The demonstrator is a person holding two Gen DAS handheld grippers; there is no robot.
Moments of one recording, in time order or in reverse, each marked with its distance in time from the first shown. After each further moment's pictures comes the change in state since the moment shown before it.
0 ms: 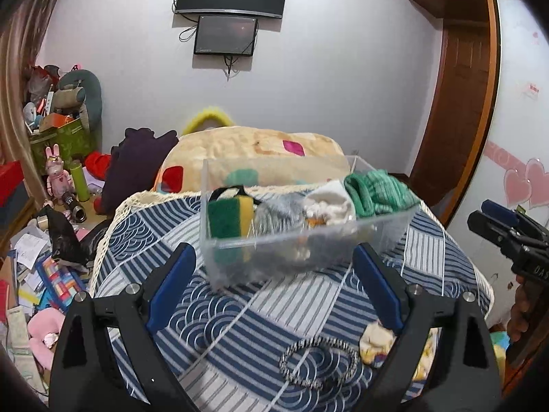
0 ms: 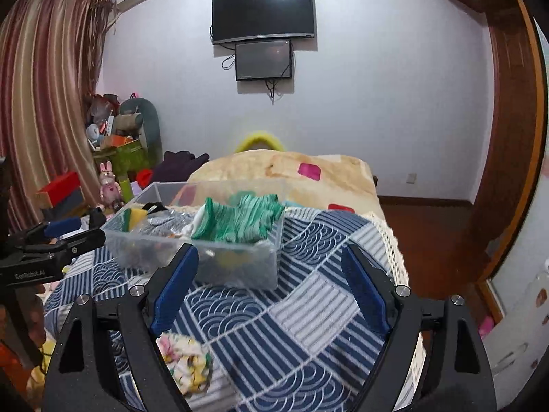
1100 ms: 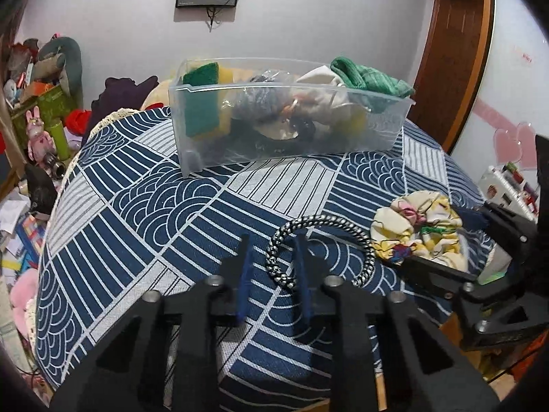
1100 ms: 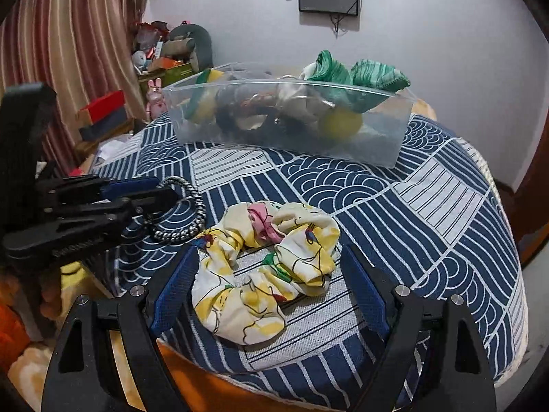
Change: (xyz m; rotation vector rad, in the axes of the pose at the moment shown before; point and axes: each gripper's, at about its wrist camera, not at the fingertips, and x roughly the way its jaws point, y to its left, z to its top) left arm 0.026 0.000 -0.084 0.010 0.182 -0.078; right arm 0.041 0.073 -0.091 -0.139 0.256 0.168
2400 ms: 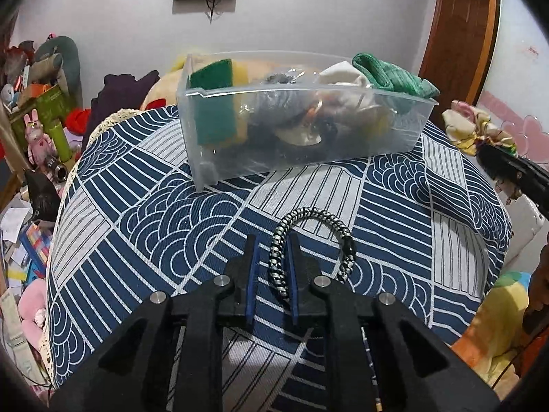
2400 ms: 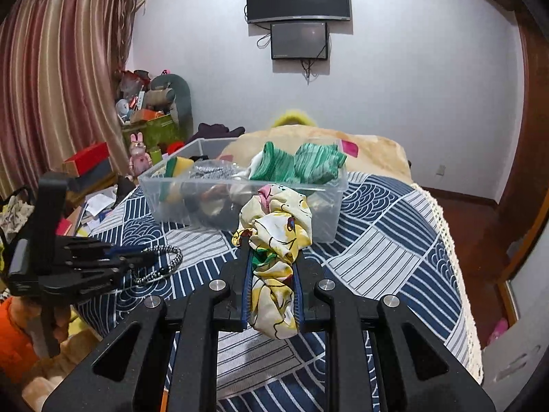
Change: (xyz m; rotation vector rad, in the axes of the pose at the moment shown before) left arm 0.018 0.013 0.020 0.029 0.054 0.036; right arm -0.045 -0.037 0.033 0.072 -0.183 -0.053
